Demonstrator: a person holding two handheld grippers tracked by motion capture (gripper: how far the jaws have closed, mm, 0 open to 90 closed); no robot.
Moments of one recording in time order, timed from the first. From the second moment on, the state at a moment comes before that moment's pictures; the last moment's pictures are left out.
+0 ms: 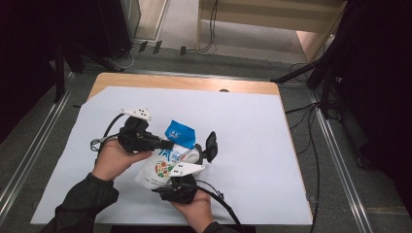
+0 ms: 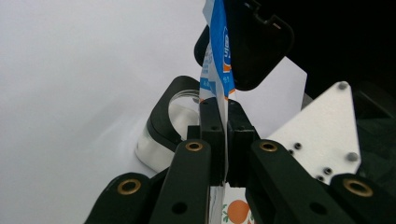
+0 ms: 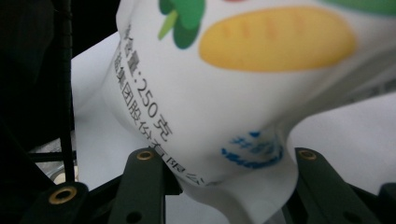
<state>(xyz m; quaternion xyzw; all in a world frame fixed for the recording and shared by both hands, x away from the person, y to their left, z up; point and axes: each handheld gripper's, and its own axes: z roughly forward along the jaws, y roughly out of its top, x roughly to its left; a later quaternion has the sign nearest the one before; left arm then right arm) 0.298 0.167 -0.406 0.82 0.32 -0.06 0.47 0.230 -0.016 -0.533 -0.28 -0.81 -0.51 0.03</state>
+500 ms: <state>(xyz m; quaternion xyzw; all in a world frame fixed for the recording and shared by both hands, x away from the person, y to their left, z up) 0.289 0.196 -0.391 0.82 0.32 -0.05 0.47 0.234 -0.018 -0.532 -0.29 -0.80 -0.52 0.04</state>
